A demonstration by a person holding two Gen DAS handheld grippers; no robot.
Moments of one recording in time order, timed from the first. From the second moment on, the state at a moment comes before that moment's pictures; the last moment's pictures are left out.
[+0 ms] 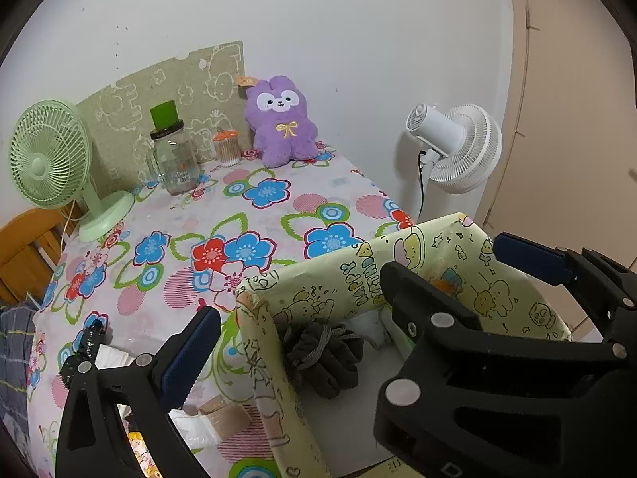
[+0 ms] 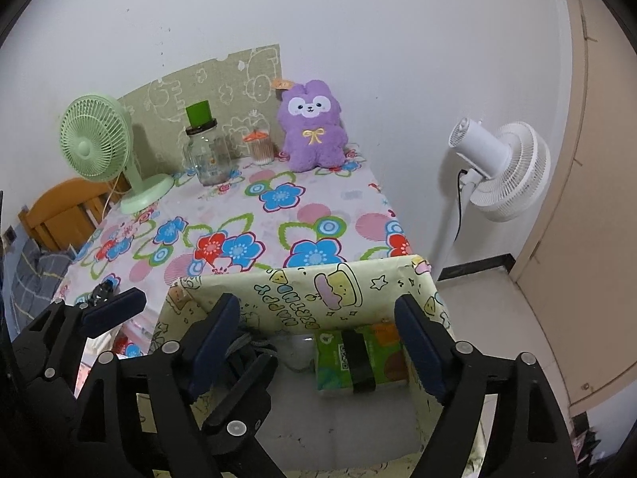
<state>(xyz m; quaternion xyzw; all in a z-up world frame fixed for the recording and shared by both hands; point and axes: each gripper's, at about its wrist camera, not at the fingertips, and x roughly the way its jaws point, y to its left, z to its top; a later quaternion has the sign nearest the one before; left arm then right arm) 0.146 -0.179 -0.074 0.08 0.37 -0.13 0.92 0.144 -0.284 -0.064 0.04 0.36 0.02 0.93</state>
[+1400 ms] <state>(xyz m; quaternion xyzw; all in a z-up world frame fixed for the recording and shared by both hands) 0.062 -0.097 -0.042 0.05 0.31 -0.12 0.94 0.055 -0.205 -0.024 0.00 0.29 0.03 0.96</state>
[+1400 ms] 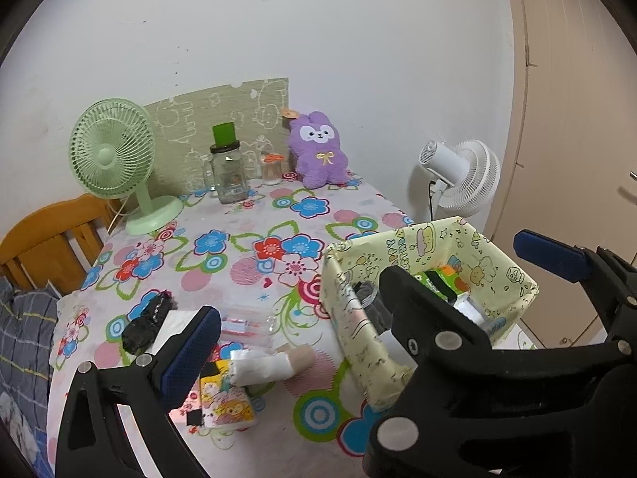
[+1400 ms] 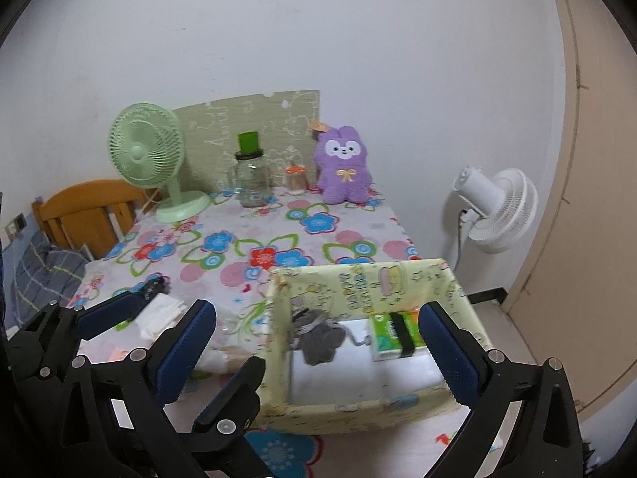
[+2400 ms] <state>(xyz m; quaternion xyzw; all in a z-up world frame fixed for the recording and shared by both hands) 0.046 -0.021 -0.069 0.02 0.32 -0.06 0.95 0.047 -0.127 -0.051 -0.01 0.30 0.08 0.95</state>
